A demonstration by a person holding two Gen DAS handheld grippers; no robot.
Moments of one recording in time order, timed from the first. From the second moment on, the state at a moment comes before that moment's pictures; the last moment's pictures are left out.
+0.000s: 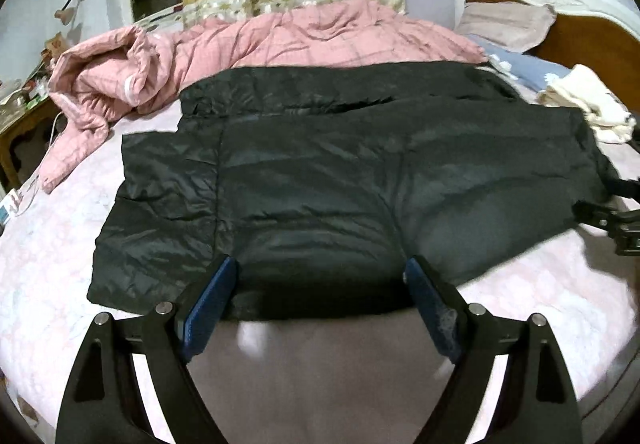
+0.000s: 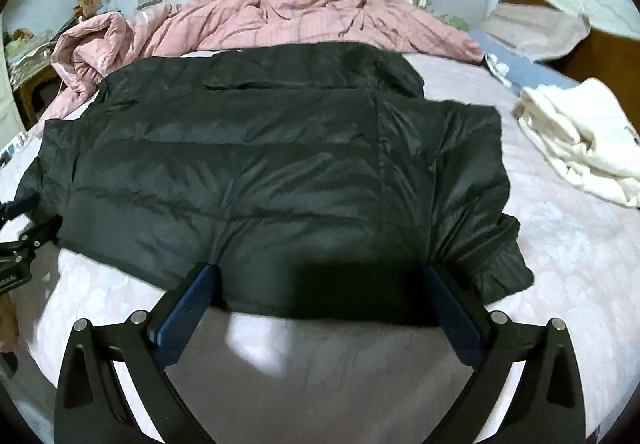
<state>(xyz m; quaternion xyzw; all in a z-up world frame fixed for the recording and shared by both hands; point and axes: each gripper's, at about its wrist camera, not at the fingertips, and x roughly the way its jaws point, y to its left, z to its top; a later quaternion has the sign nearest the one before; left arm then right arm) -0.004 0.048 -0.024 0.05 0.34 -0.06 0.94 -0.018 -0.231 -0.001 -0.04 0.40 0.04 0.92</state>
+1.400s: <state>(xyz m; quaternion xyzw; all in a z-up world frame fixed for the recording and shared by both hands) -0.008 0.004 -0.036 0.22 0.28 -0.01 0.93 -0.031 -0.184 -0.003 -0.23 0.33 -0.04 0.91</state>
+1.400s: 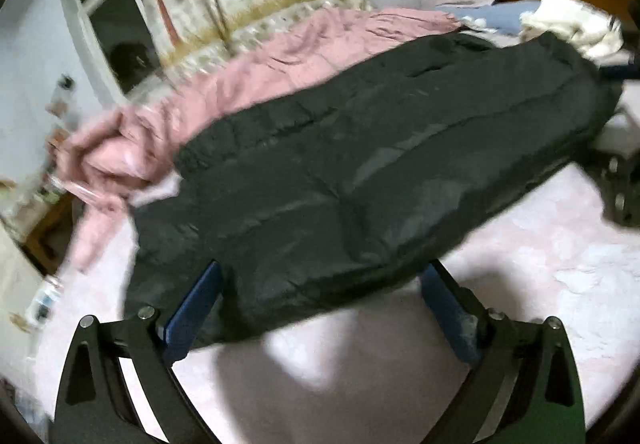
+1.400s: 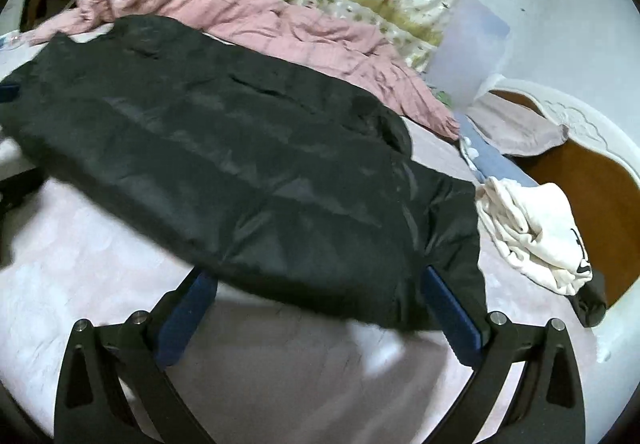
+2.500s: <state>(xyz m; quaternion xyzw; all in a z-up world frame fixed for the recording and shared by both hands) -0.052 0.092 0.054 0.08 0.26 0.09 0.96 -0.117 -0.201 0.073 -0.20 0.26 -0.06 0.94</state>
